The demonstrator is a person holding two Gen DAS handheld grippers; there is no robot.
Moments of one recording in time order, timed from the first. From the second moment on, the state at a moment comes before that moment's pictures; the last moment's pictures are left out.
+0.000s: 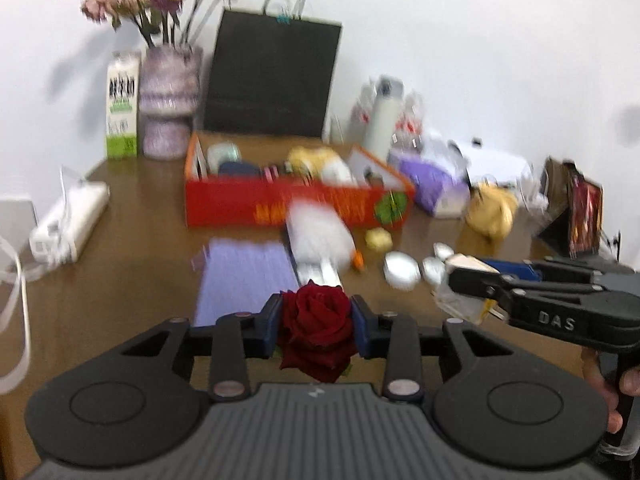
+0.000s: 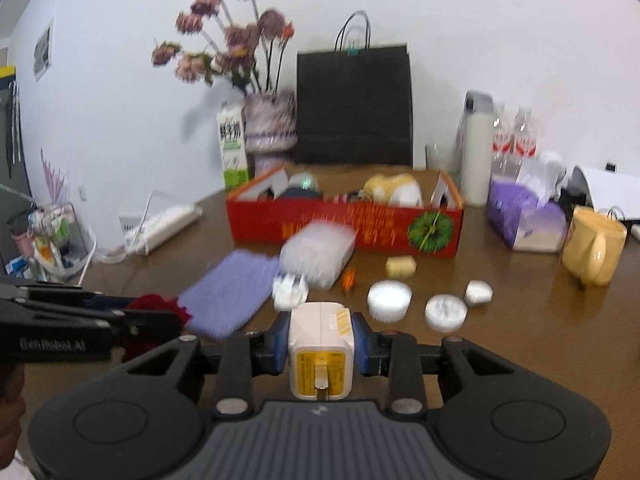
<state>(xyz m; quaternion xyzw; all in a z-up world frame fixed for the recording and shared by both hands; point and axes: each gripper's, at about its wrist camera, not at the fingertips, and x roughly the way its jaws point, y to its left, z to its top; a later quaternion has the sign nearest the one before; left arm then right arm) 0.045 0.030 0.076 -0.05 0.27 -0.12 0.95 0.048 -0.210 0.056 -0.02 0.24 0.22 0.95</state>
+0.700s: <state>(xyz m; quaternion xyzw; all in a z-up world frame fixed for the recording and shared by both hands) 0.384 0.001 0.054 -0.03 0.40 -0.11 0.91 0.378 -0.146 0.049 -0.06 0.40 0.14 0.91</state>
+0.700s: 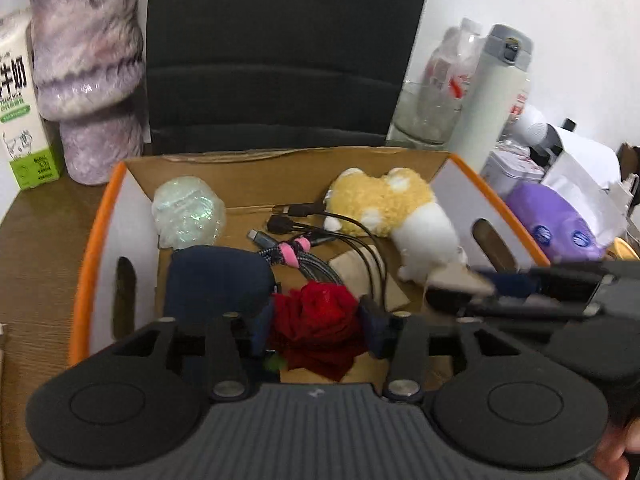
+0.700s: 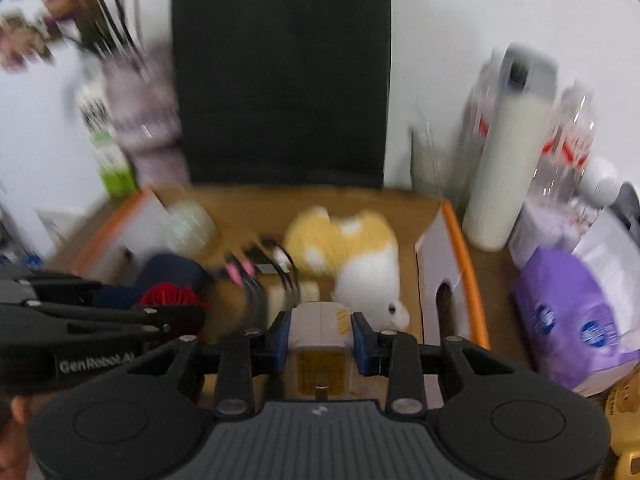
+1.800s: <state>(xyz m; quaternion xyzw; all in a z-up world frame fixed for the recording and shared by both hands) 0.049 0.008 0.022 -0.02 0.28 -0.04 0.96 0.081 -0.225 0.012 -0.01 0.30 0.16 0.94</state>
